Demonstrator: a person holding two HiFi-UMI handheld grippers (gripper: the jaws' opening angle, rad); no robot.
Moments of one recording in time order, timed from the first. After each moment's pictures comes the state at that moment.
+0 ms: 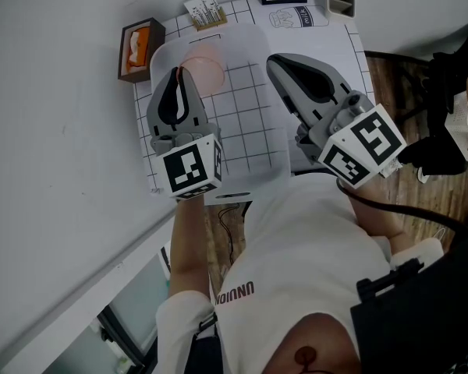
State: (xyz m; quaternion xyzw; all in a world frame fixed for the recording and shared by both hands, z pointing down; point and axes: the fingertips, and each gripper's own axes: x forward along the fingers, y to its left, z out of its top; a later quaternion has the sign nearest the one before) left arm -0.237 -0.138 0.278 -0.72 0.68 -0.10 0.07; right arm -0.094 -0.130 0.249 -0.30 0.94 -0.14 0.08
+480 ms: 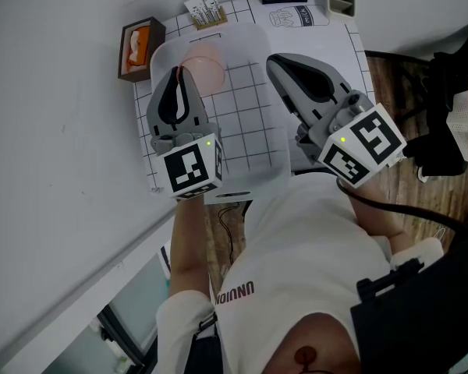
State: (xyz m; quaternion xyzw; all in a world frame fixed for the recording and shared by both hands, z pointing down) left arm -0.236 -0.136 0.278 -0.72 0.68 -0.10 0.07; right arm -0.095 -0.128 0.252 -0.30 0.94 -0.14 0.08
